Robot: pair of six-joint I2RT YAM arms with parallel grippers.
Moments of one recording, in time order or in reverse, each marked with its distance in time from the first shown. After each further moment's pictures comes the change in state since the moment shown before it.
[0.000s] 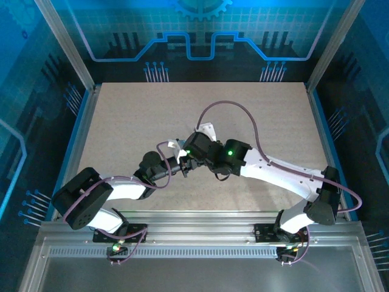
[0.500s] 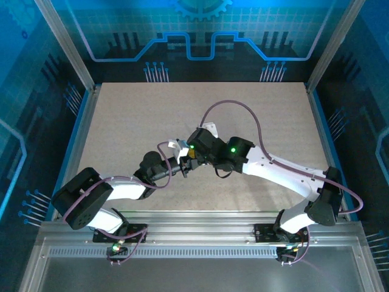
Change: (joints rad) left arm 0.000 0.000 0.000 -0.023 -0.008 0.000; right arm -0.044 -0.013 -0.028 0.038 -0.113 0.026
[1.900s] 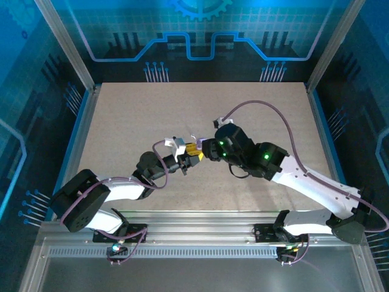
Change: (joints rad) left arm 0.001 -0.026 0.002 0.073 -0.011 -0.001; right arm -0.084 -0.271 -0.149 0.179 -0.148 -0.039
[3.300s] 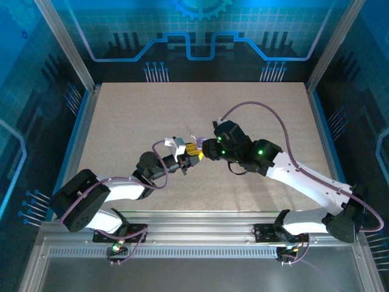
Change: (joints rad) left arm 0.000 0.000 0.000 0.004 0.000 -0.003; right arm -0.070 0.050 -0.044 0.038 -0.116 0.000
